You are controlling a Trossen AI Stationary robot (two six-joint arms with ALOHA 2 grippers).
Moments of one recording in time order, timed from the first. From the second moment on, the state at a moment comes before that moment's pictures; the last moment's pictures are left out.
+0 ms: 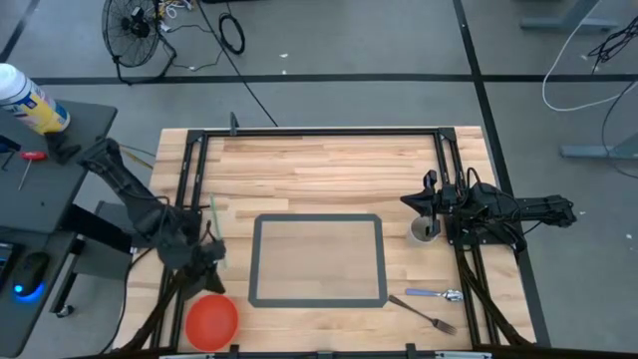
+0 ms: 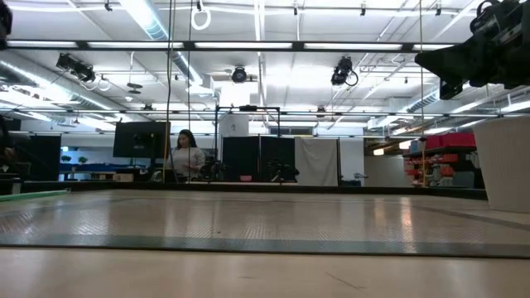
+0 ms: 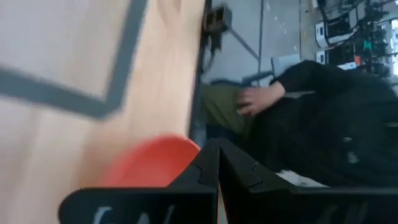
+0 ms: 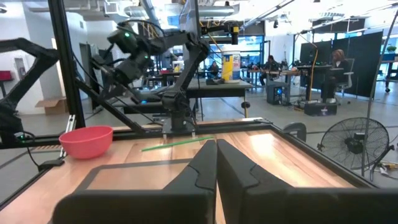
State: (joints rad) left arm -0.82 0.81 0.61 -0.36 -0.03 -1.22; right arm 0.03 0.00 0.02 0.12 0.12 0.02
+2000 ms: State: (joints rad) left arm -1.06 1.40 0.82 -0.81 -0.03 -1.35; right arm 0.03 0.00 0.02 0.12 0.12 0.02
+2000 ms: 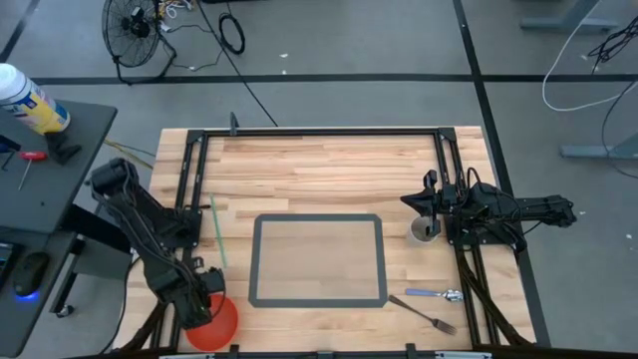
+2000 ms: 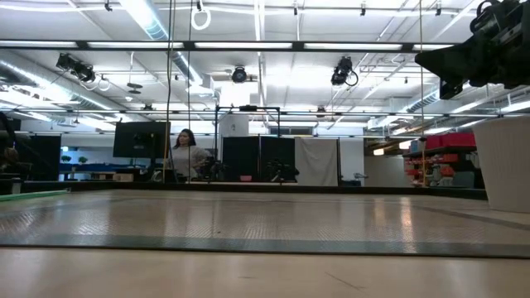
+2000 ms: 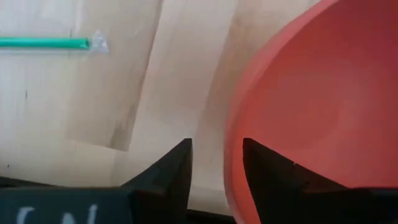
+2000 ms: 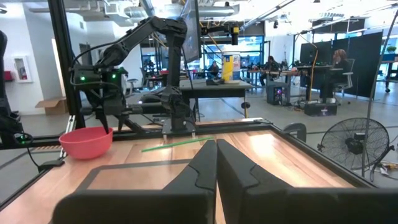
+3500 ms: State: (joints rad) left arm -0.73 1.40 1.10 -0.96 -0.01 -1.34; right arm 0.03 0.00 0.02 0.12 0.12 0.02
